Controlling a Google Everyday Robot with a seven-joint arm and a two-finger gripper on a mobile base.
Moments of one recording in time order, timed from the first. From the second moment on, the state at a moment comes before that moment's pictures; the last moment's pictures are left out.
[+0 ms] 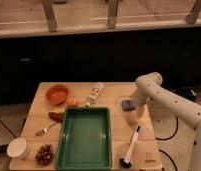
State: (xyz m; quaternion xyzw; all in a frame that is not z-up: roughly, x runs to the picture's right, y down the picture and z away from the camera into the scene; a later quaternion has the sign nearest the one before) arm 0.240 0.123 0.895 -0.29 -0.06 -0.08 0.95
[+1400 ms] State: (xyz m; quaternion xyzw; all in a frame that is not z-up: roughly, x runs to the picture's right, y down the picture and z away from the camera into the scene) arm 0.234 0.129 0.906 -0.31 -0.07 -0.09 0.95
